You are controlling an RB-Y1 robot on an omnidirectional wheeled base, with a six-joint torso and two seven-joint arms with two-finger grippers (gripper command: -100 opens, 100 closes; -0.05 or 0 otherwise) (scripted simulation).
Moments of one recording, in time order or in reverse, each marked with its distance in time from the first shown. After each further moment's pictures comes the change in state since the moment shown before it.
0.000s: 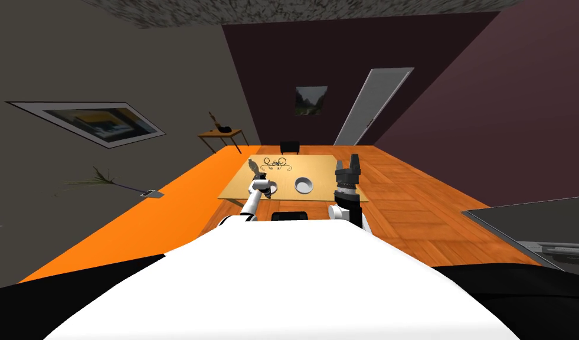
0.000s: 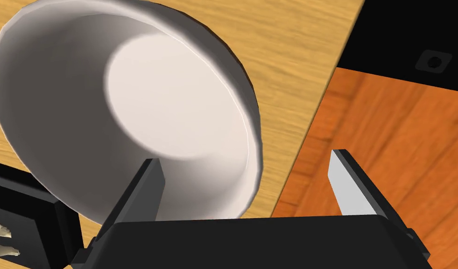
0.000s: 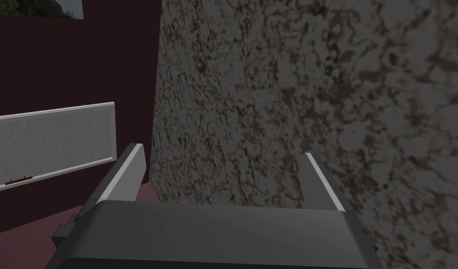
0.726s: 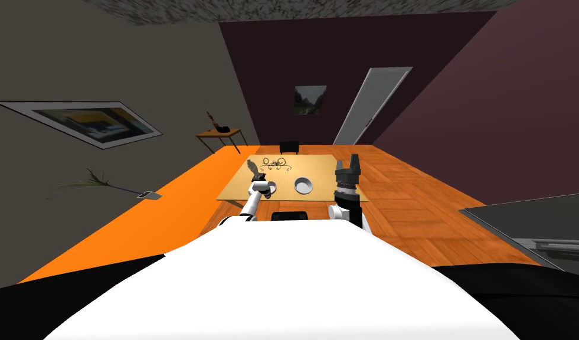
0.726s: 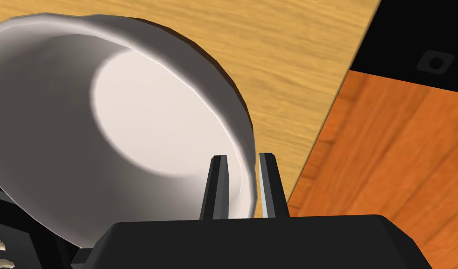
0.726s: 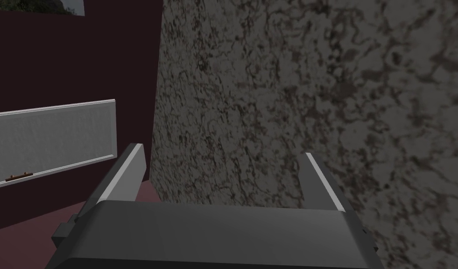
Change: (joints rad) left arm 0.010 0.003 0.003 0.035 0.000 -0.050 0.000; right arm 0.000 0.000 0.000 0.000 0.000 0.000 0.000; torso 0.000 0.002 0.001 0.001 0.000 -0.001
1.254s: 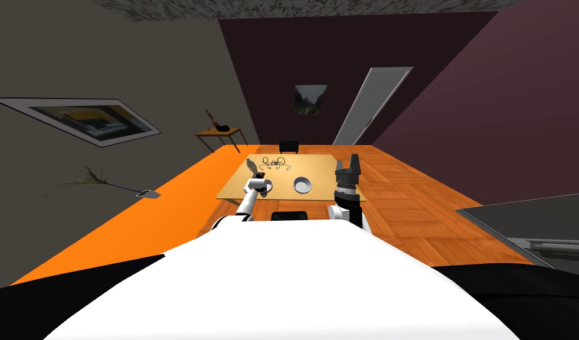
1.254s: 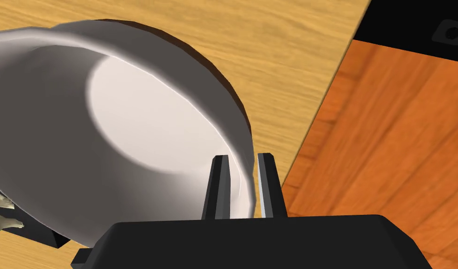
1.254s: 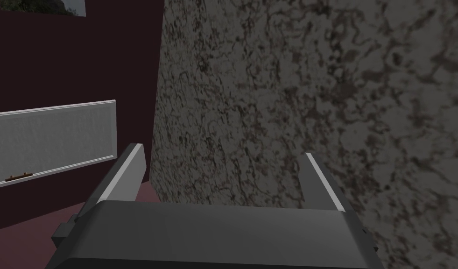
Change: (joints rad) left arm -0.001 0.061 -0.005 -0.080 -0.003 0.086 0.002; right arm 0.000 0.000 0.000 0.000 0.000 0.000 0.000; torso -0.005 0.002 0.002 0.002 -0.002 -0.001
